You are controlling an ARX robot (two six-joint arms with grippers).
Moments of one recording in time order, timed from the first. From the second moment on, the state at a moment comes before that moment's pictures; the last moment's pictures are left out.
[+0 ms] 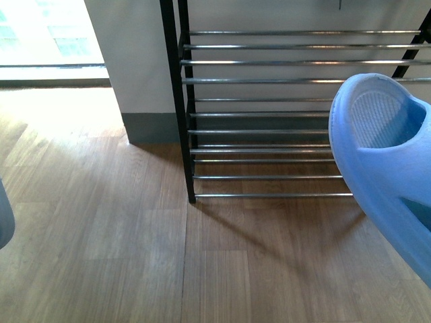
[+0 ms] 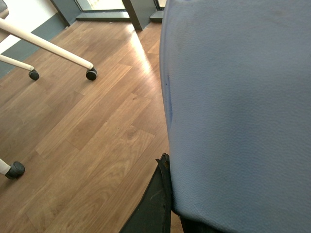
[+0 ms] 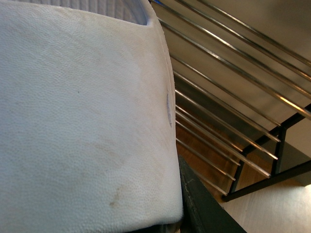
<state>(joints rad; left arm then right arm) -0.15 1.84 0.32 1.09 -0.83 -0.07 0.04 1.15 0.11 0.69 -0.37 -0.49</state>
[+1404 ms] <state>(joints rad) -0.14 1.84 0.32 1.09 -0.83 -0.07 0.04 1.15 0.11 0.69 -0.37 -0.49</state>
